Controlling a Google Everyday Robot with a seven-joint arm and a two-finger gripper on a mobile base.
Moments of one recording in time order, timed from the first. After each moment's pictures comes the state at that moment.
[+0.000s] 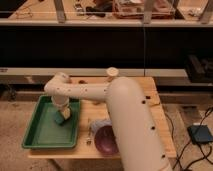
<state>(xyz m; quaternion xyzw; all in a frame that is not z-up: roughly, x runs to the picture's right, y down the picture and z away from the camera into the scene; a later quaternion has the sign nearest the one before) -0.252 0.130 0.871 -0.27 -0.19 -0.31 0.89</state>
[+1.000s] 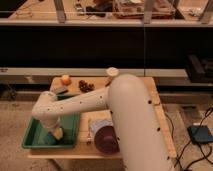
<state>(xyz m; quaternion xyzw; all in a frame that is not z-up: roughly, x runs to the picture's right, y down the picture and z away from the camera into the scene) -0.313 0.223 0.802 -0.28 -0.22 -0.38 0.86</state>
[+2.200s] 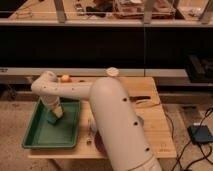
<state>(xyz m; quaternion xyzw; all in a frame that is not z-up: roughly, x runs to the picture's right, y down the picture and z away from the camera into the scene) -0.296 0.123 0.881 -0.28 -0.19 -0.37 0.87</state>
